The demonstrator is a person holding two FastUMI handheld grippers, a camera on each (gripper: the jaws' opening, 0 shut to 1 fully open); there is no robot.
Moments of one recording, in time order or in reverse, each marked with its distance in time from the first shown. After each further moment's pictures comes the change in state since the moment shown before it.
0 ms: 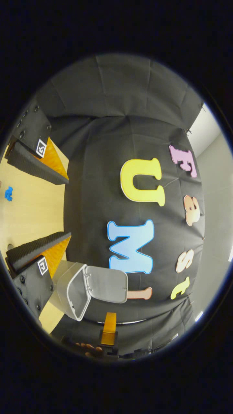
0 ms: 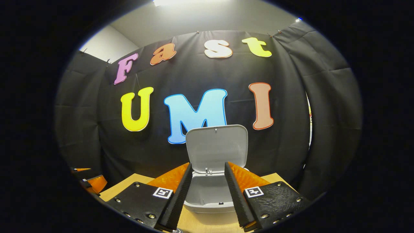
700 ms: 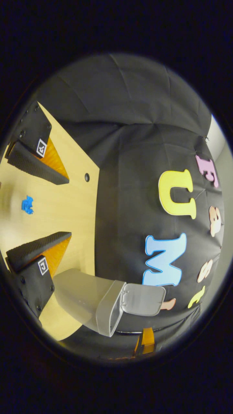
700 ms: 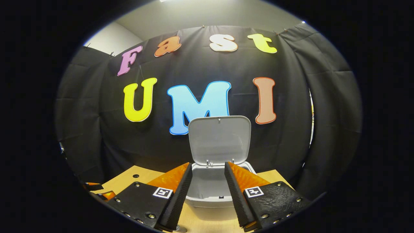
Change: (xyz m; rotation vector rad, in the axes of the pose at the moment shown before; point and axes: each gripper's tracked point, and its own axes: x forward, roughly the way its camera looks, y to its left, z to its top) left arm -0.010 0.055 -0.141 -0.031 0.233 0.078; right arm -0.006 0.003 -0.020 -0.033 0.065 0.013
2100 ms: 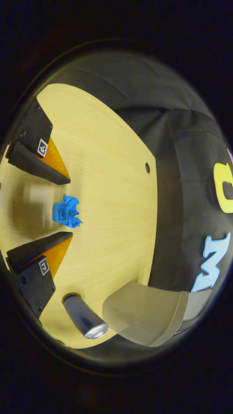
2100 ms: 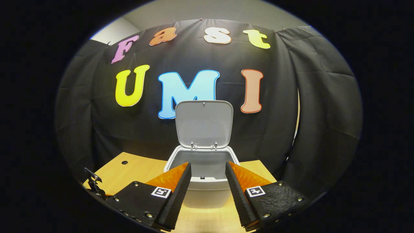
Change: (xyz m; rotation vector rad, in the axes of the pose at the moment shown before) left arm 0.050 0.021 -0.203 0.024 0.430 -0.055; right arm -0.040 -0.037 -0.029 -0.047 0.108 -0.114
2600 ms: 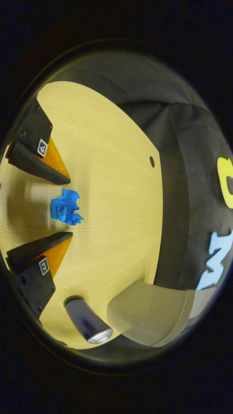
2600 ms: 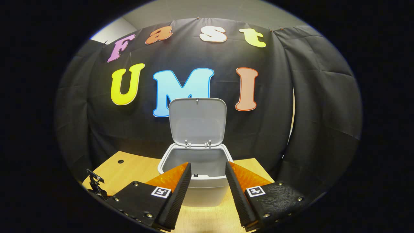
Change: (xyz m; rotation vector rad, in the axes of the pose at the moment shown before) left arm 0.016 -0.006 -0.006 0.017 0.044 -0.030; right arm -0.002 -0.007 -0.005 0.004 0.015 -0.024
